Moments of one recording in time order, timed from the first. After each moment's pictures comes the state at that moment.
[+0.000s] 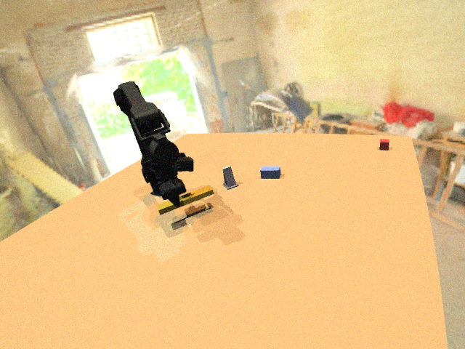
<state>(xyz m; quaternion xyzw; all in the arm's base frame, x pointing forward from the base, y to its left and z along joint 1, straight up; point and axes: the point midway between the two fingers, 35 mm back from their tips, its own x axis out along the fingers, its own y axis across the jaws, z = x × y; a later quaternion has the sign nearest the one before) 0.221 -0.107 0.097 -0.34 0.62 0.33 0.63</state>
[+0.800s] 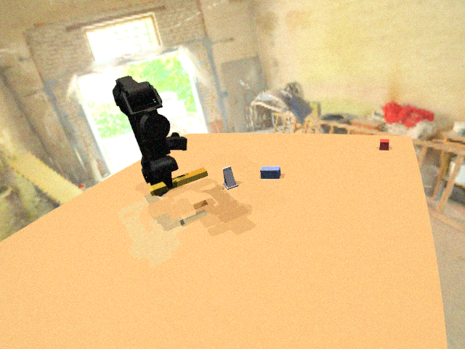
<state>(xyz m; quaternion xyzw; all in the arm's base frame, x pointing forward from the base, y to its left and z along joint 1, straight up) 0.215 -0.104 0.158 -0.34 0.62 0.33 0.63</state>
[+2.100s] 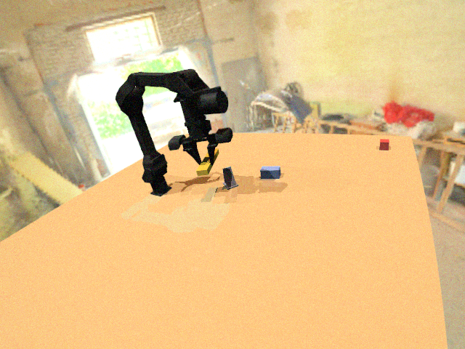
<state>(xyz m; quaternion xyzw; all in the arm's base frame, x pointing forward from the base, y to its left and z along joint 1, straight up) 0.259 0.020 0.164 -0.60 0.38 0.59 0.39</state>
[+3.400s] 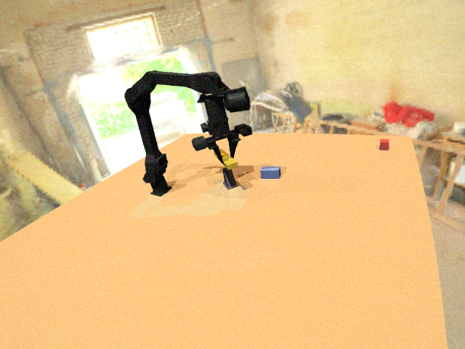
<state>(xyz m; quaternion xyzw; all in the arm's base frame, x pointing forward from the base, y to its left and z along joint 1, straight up) 0.280 0.096 0.143 -0.67 0.23 0.66 0.24</state>
